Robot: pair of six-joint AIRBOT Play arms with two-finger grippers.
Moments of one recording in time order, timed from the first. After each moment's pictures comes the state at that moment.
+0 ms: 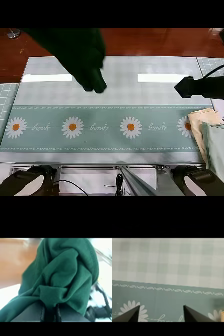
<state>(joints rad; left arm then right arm) -0.17 -1.07 1.64 0.58 -1.01 -1.28 0.16 -0.80 1.13 -1.49 1.25 1.72</state>
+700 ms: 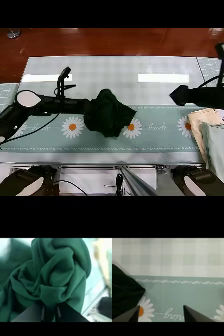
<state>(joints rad) -0.28 -1.04 0.73 0.58 -0.92 -1.15 0.16 -0.76 0.99 -1.42 1.18 1.77</state>
